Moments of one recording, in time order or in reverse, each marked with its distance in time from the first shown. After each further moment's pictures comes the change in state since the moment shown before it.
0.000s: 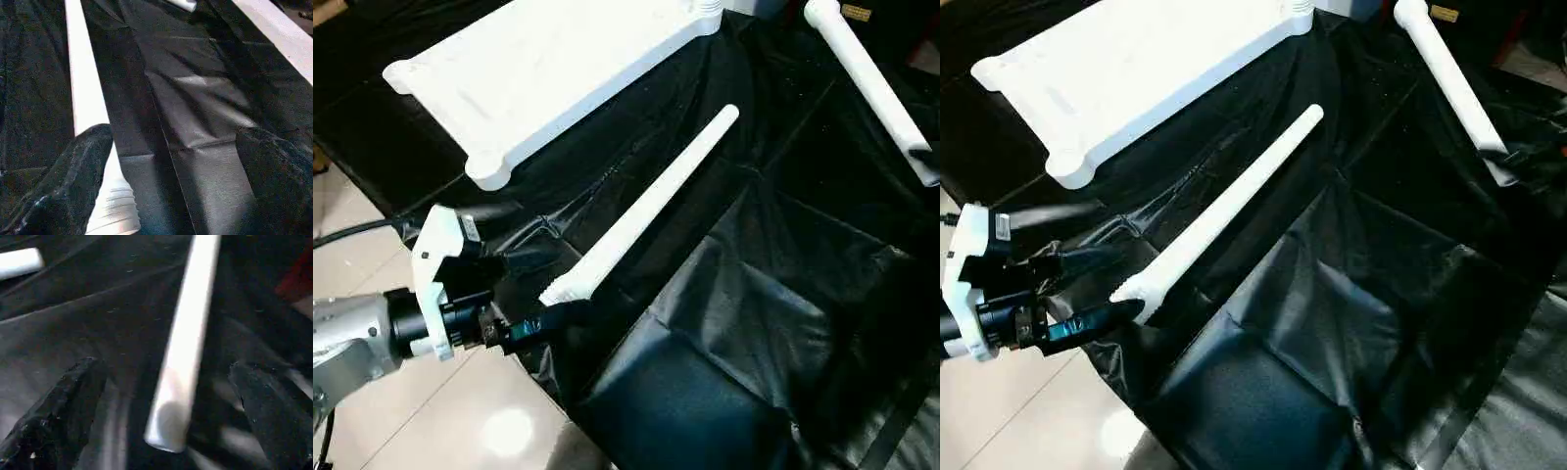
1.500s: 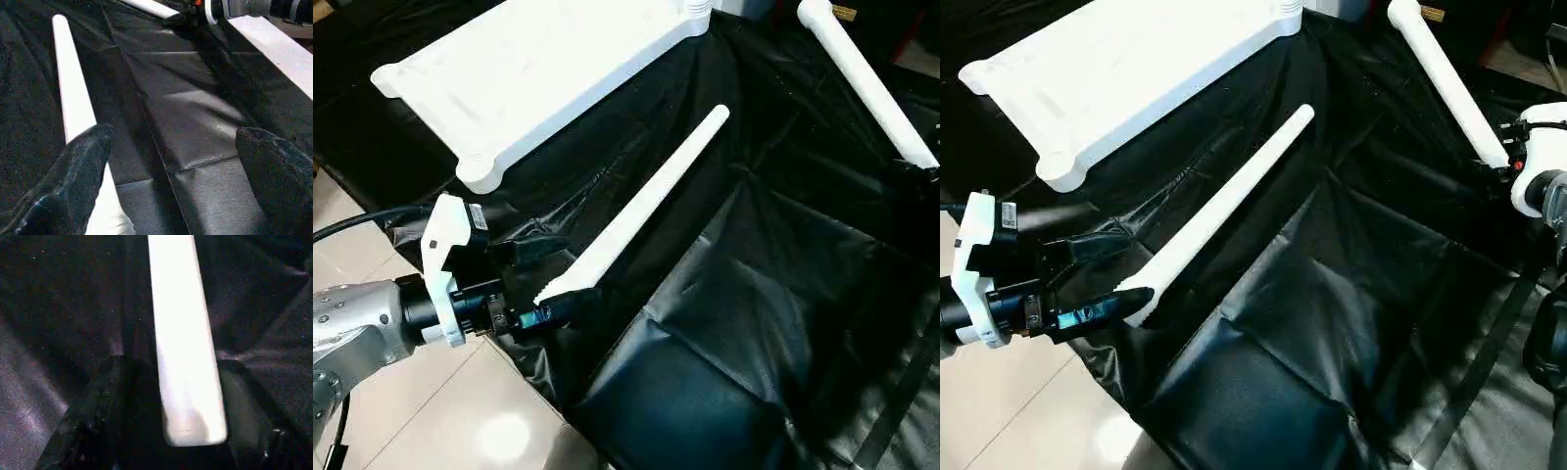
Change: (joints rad) left arm -0.065 -0.014 -0.046 0.027 0.014 -0.039 -0.005; right arm 0.007 0.186 0.021 0.019 -0.029 0.158 -0.391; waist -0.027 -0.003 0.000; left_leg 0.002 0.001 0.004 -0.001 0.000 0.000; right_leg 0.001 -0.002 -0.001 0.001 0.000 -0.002
